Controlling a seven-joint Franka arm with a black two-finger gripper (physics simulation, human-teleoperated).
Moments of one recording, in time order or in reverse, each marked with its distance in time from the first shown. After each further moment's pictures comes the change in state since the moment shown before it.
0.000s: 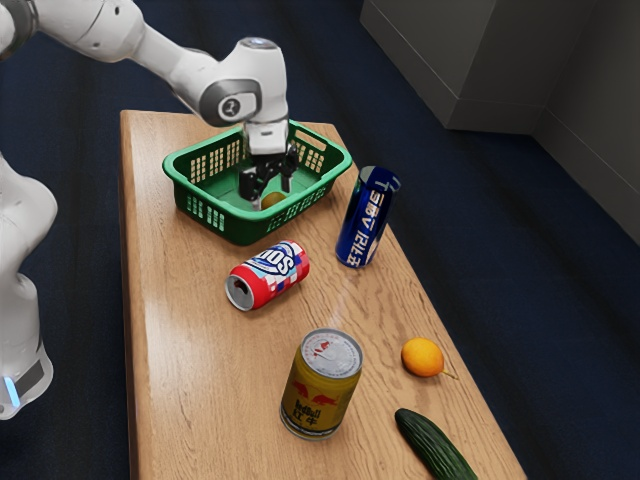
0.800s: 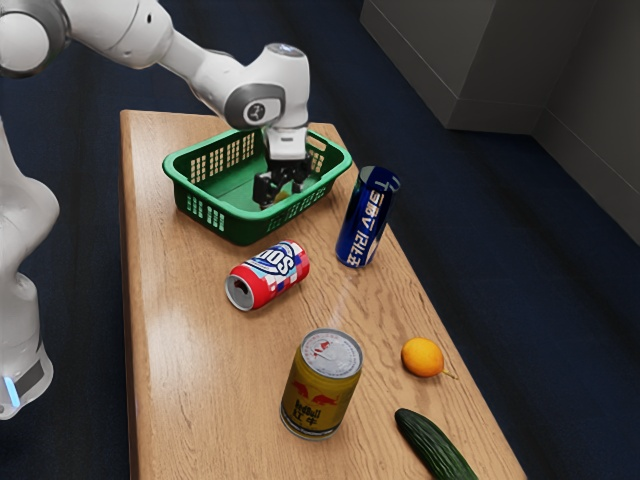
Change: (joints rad) arm -0.039 0.136 -0.002 0.107 -0.073 -0.076 0.001
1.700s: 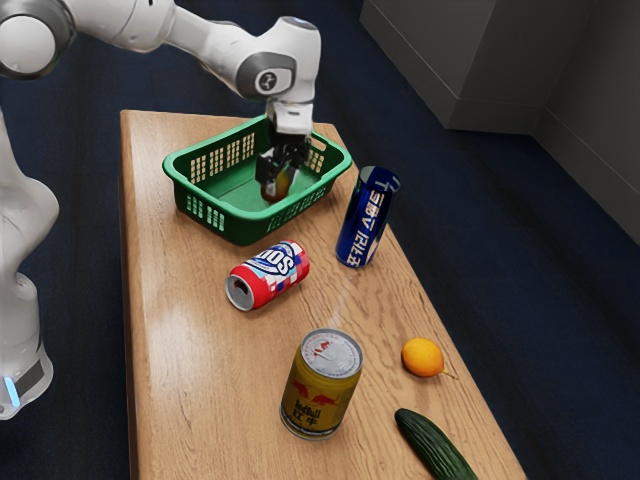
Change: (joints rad) arm 0.001 0.022 0.021 0.155 -0.003 -0.233 -0.005
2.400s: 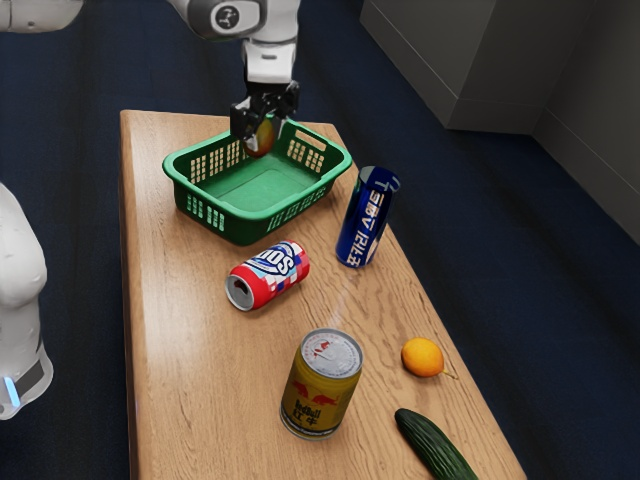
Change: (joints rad) arm 0.822 -0.365 -0.939 -0.029 -0.047 -0.260 -0.036
